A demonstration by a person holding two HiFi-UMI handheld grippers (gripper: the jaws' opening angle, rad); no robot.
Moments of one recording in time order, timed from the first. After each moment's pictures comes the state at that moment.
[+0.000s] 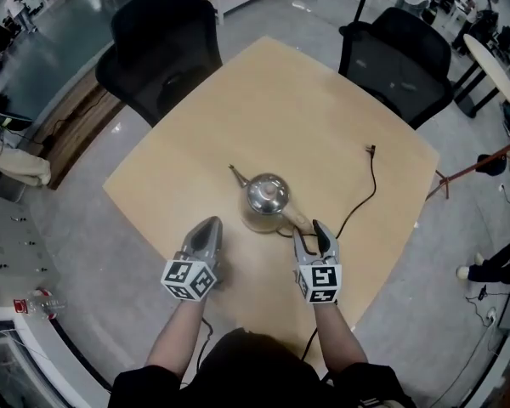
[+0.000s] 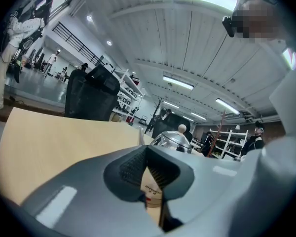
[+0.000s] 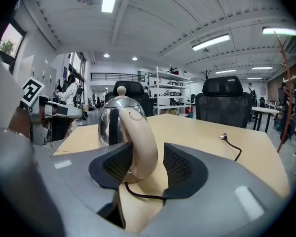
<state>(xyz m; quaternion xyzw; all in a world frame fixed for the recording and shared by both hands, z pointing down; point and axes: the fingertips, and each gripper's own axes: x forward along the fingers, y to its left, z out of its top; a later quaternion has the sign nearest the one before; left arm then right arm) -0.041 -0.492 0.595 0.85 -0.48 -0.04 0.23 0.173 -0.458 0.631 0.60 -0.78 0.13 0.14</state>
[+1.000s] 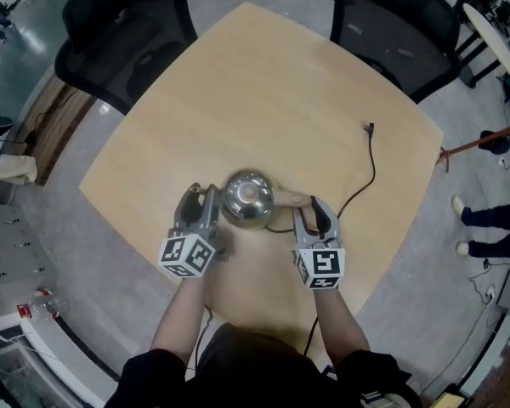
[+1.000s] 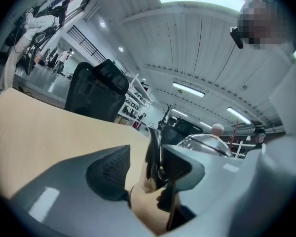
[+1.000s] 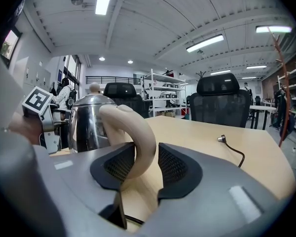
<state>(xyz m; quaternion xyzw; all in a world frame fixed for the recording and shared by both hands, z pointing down) -0.017 -0.556 0.607 0.81 -0.52 -0.09 0.25 0.202 -0.489 0.625 0.62 -0.77 0.13 0.12</state>
